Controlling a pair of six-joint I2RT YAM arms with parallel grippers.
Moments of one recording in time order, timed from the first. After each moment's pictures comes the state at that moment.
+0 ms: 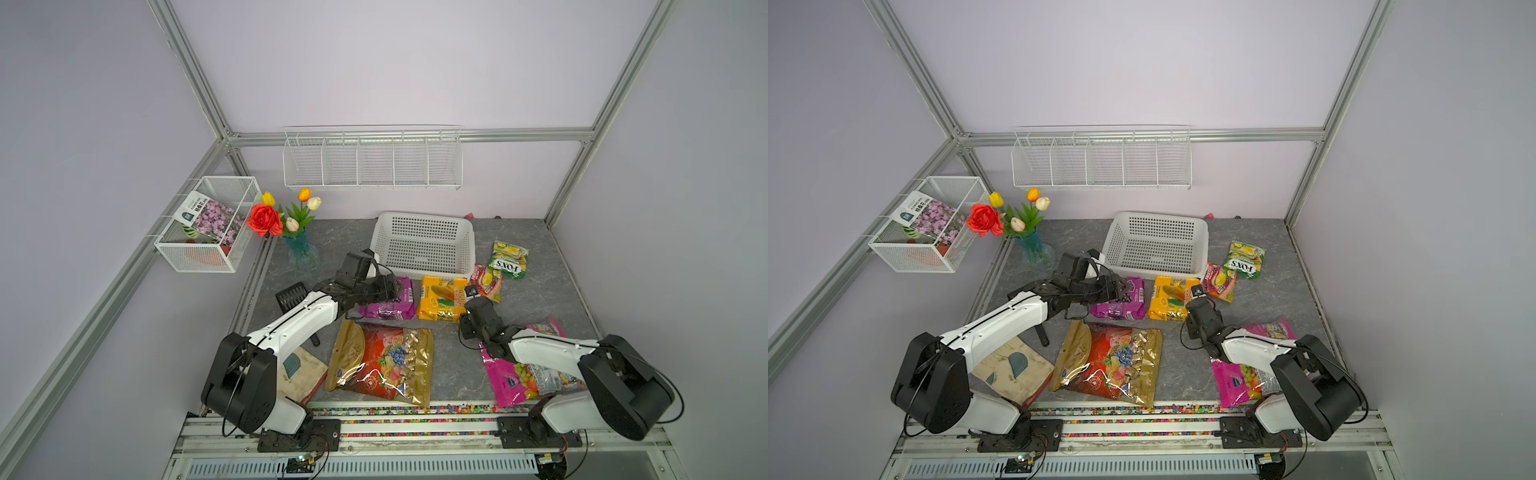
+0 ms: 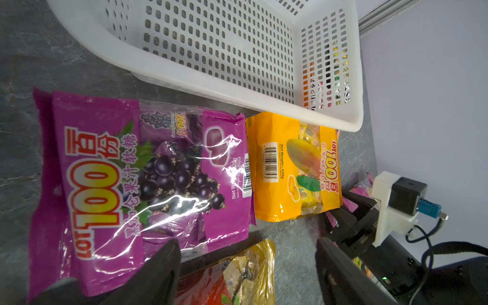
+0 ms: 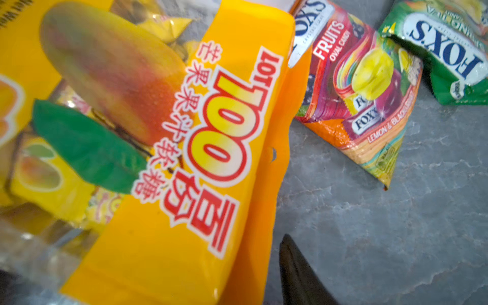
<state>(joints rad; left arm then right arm) -0.54 1.48 1.01 -0.30 0.31 -0.62 0.58 1.44 0.52 0.09 0.36 0.19</state>
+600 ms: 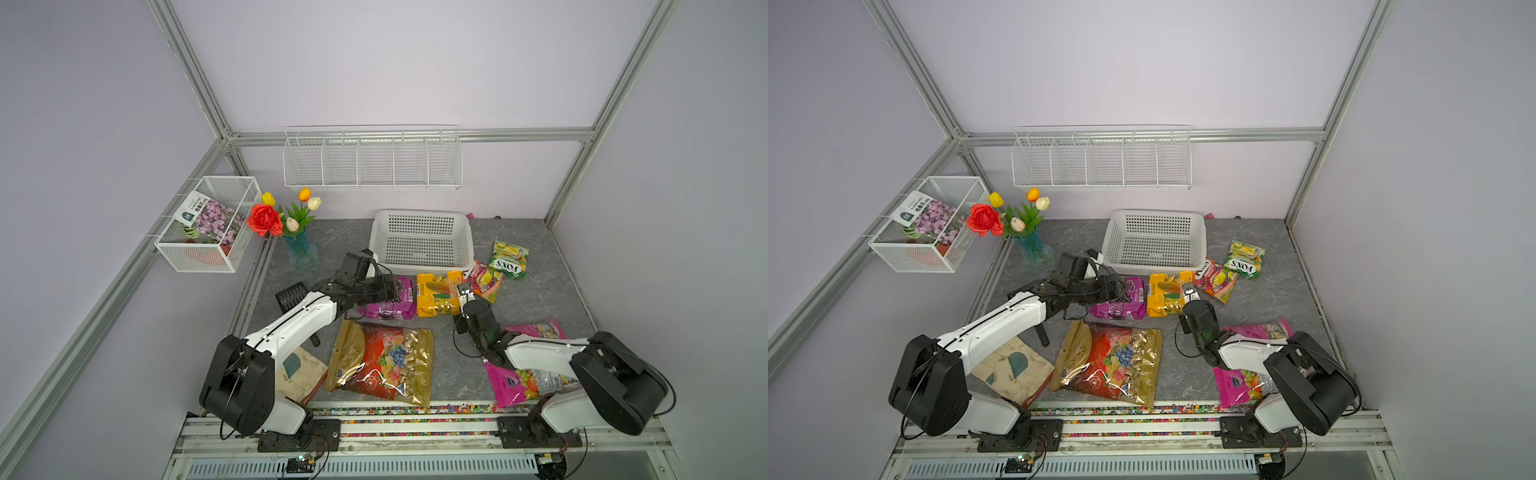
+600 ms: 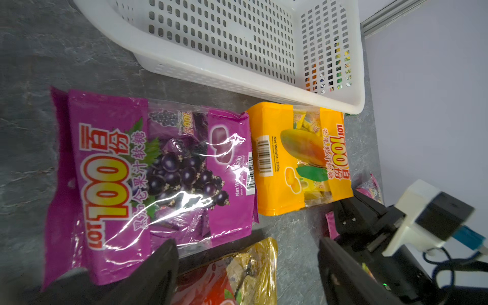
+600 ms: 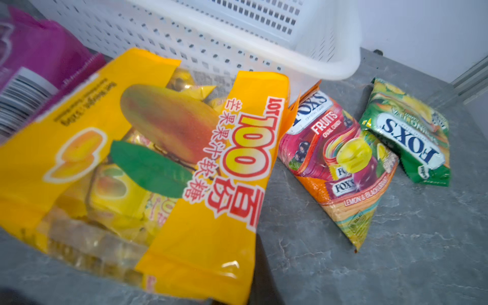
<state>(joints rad) -0.54 1.46 1.03 -0.34 0.28 -0.62 0.65 1.41 0.46 0.38 0.44 0.05</state>
